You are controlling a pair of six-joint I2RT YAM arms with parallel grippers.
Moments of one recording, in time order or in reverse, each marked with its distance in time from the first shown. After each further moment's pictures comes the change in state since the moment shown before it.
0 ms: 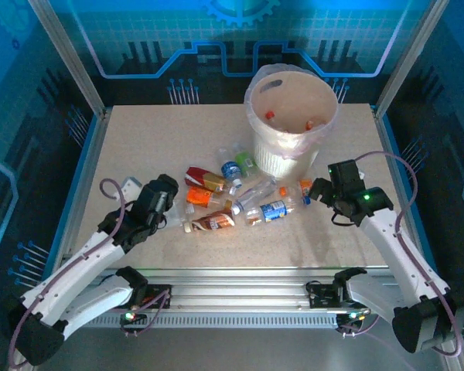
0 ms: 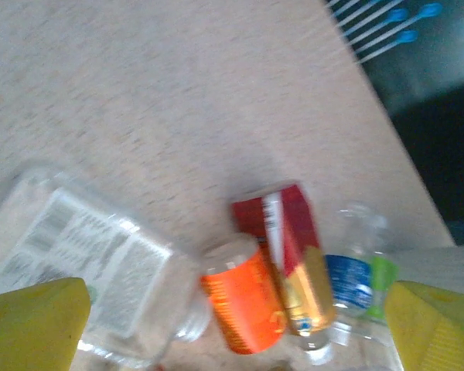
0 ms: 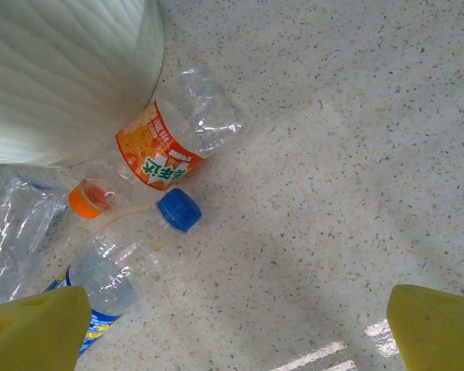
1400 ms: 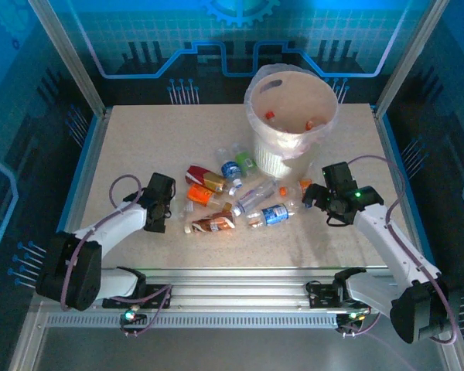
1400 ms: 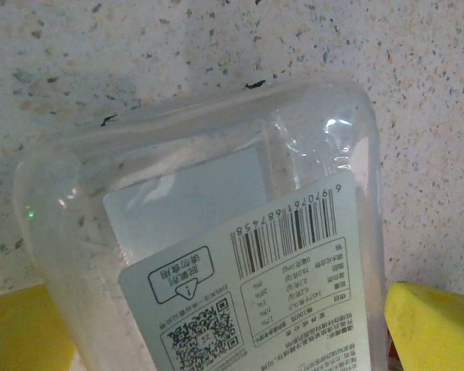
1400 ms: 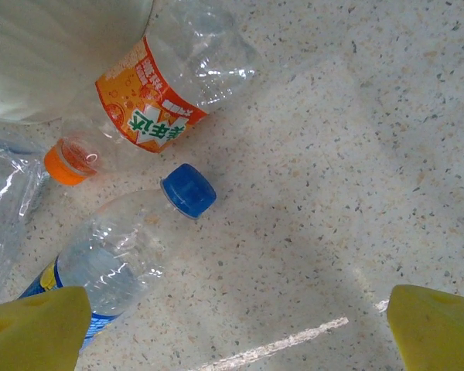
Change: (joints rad) left arm 0.291 0.447 -0.081 0.231 0.267 -0.297; right arm -0.002 0.063 -0.071 0.055 -0.086 0.001
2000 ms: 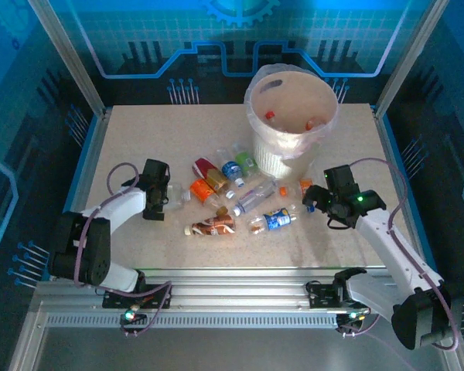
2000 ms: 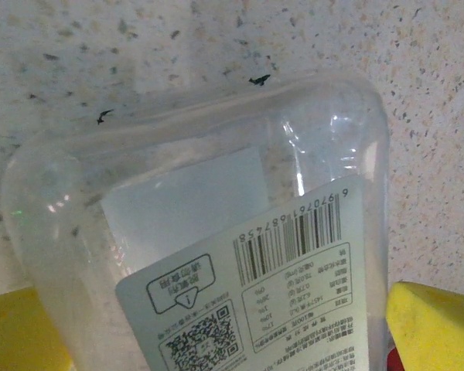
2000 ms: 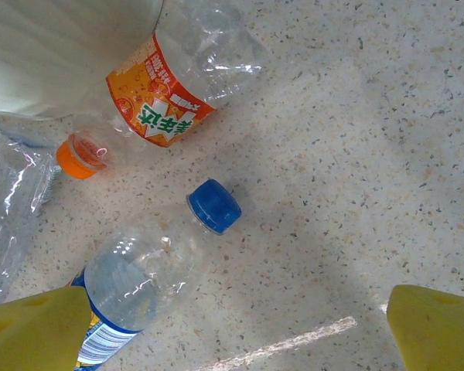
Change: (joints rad) left arm 0.115 0.160 0.130 0.035 0.077 0.039; right arm 0.000 -0.047 -0.022 0.003 -0.018 0.001
